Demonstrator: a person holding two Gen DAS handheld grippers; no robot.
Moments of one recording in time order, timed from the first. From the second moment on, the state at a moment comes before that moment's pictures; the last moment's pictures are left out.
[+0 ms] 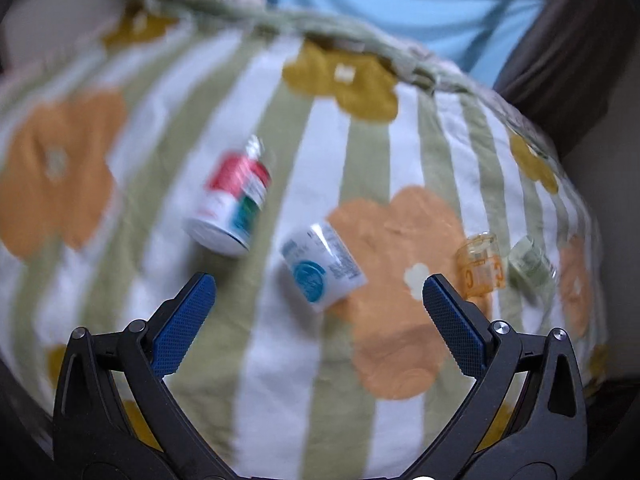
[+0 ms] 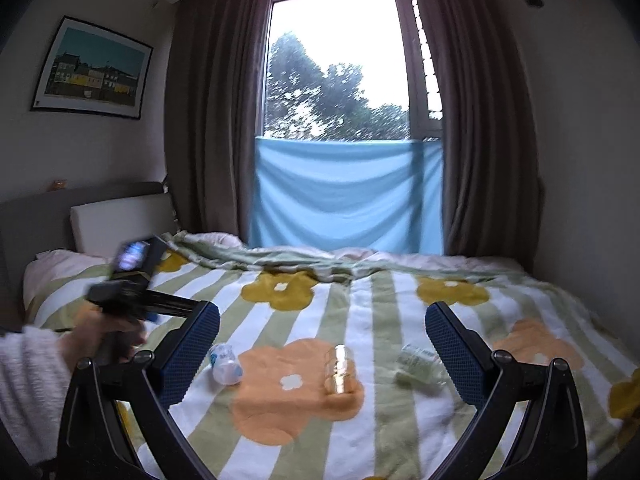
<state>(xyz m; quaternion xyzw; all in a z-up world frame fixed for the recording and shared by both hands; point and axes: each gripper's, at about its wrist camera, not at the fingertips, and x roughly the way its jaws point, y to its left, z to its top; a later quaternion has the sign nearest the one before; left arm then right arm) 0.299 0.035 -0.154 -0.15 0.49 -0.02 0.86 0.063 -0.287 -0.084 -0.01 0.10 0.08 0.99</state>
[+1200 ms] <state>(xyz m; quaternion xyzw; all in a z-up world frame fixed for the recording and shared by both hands) 0.355 -0.021 -0.239 -0.14 0.59 -0.06 0.79 0.120 -0.296 -0.137 0.01 0.17 0.10 0.98</state>
